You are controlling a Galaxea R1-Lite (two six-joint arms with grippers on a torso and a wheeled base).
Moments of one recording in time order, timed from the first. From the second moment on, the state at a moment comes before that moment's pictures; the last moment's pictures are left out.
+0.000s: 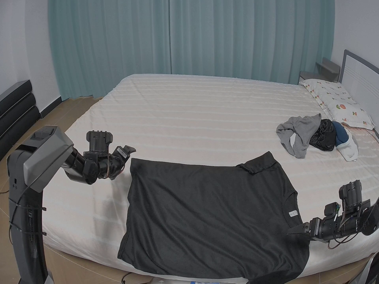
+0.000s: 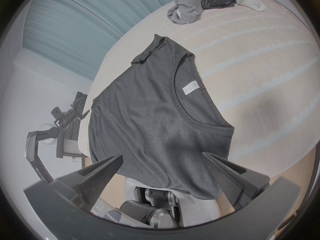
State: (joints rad) left arm -0.10 2.41 -1.32 -0.55 -0.10 -0.94; right arm 0.03 1.74 -0.20 -0.57 0.40 0.43
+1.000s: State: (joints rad) left arm -0.20 1.99 -0.20 -0.99 -0.30 -0.74; right arm 0.03 1.74 -0.18 -0.59 0.41 0.45
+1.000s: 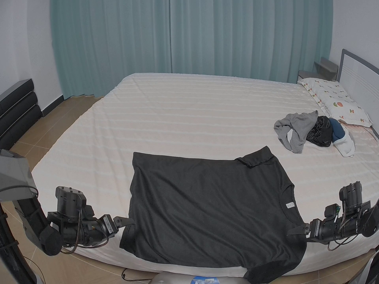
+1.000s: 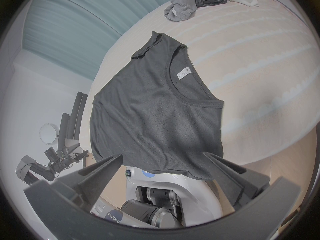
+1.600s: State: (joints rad) left arm -0.28 2.21 -0.10 -1.25 -0.17 -0.68; right arm 0.03 1.73 -0.18 -0.59 0.41 0.45
